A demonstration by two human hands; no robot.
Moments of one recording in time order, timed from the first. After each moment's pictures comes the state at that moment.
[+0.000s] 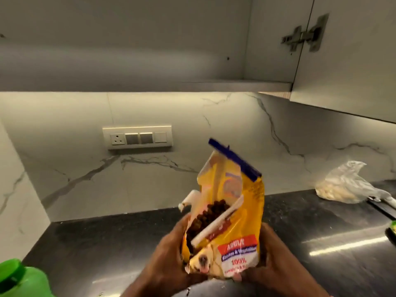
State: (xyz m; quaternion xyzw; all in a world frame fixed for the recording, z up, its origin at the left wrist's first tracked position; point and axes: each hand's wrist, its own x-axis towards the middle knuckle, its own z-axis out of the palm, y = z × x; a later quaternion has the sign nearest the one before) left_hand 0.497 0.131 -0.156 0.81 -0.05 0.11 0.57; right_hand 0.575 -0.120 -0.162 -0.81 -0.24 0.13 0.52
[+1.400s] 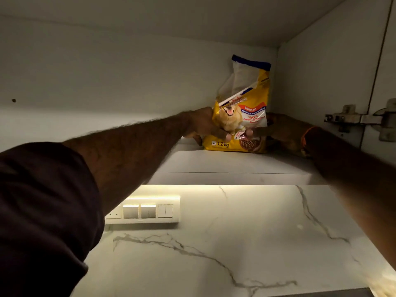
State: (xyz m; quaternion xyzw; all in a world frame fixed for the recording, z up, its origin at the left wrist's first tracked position) left_hand 0.823 0.260 0.205 0.92 -0.05 0.10 0.38; right_hand 0.929 0.037 0.190 -0.76 -0.34 0.01 0.55
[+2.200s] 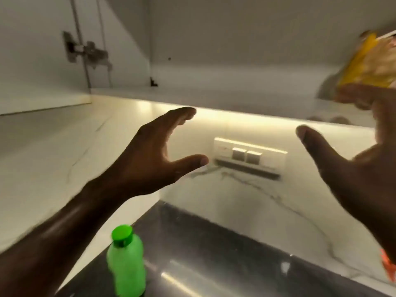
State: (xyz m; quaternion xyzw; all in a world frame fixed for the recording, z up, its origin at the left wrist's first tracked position) left_hand 0.445 0.281 0.041 0.88 0.20 0.41 0.12; right_hand 0.673 0.078 0.050 -0.65 -0.47 -0.35 0.49
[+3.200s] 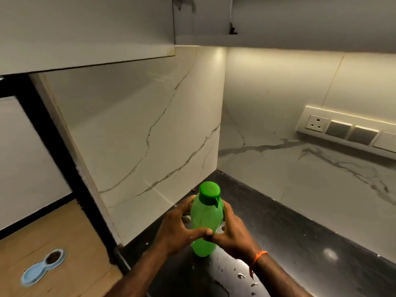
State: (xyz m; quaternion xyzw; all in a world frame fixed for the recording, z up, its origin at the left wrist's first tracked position) left_hand 0.319 0.372 -0.258 0.76 0.40 0.35 0.38; right_hand 0.514 0.307 -0.256 -0.62 -0.63 0.30 0.34
